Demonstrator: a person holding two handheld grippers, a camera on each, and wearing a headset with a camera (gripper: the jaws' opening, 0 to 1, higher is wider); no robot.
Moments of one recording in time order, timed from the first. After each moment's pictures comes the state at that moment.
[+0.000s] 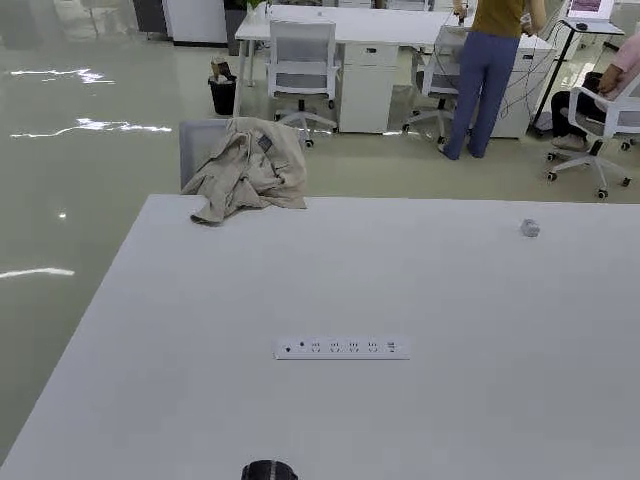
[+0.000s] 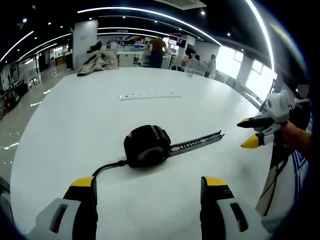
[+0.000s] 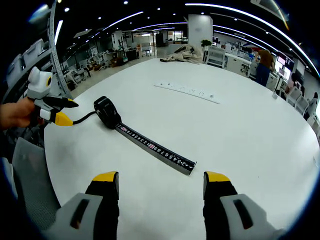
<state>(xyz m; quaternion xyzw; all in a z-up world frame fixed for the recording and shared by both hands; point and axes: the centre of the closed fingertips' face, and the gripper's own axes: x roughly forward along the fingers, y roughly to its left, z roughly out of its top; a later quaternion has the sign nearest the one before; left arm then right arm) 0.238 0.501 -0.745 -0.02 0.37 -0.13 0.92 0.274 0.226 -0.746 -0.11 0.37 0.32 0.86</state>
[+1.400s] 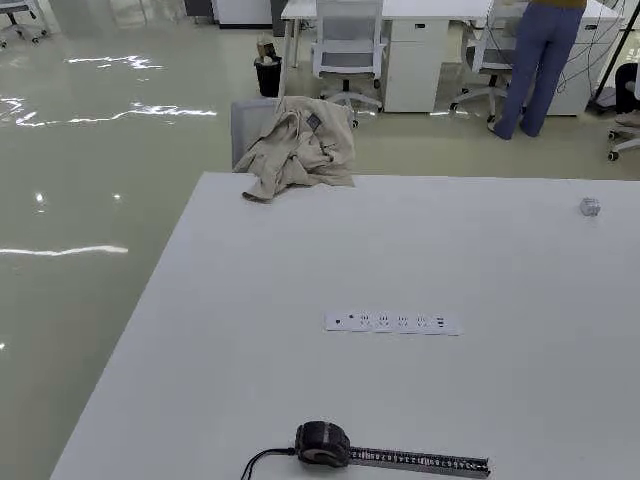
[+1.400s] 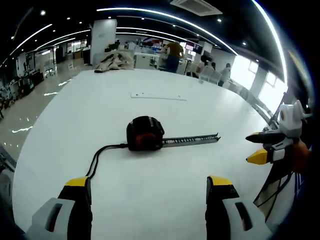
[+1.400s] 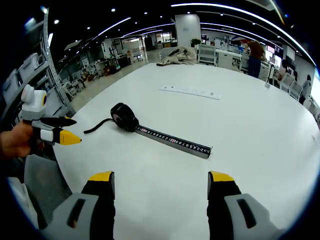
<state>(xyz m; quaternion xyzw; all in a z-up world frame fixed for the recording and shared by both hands) 0.186 0.494 -0.726 -0.06 0.37 -0.06 0.92 0.214 0.246 -0.715 -0.06 0.38 0.29 0.88</state>
